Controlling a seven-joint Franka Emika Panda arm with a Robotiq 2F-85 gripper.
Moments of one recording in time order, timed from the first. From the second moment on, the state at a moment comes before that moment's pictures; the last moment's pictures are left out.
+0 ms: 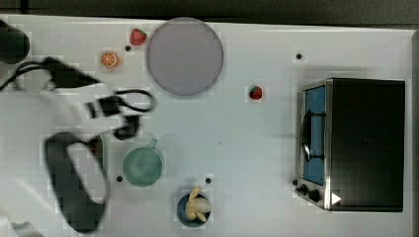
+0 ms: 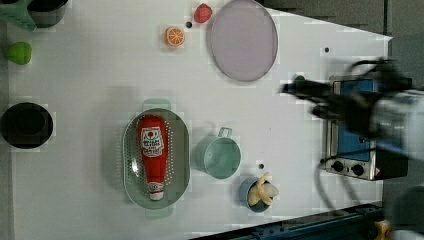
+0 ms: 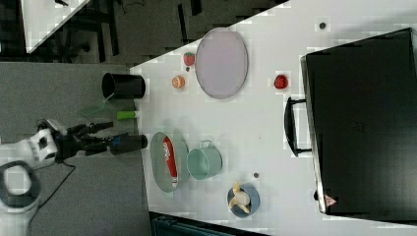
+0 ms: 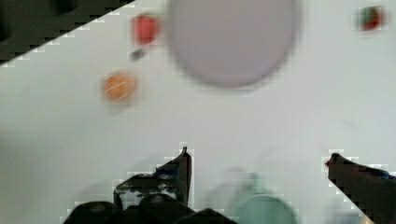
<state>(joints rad) -0.17 -0.07 0.57 -1.94 -0.11 0.42 0.17</state>
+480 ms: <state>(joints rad) -0.24 -0.10 0.29 -1.82 -0.03 0.22 0.17</state>
